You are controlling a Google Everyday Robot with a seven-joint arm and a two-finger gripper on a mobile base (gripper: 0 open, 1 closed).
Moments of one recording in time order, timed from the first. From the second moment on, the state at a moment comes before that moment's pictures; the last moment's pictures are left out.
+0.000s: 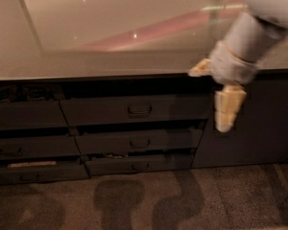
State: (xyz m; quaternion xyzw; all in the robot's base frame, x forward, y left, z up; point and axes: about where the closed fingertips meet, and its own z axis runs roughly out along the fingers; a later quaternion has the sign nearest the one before) arm 0.502 -0.172 0.866 -0.77 0.62 0.05 0.12
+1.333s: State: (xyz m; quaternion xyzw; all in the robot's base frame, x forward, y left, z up) arm 0.569 -0.078 0.855 -0.81 0.57 0.04 0.08
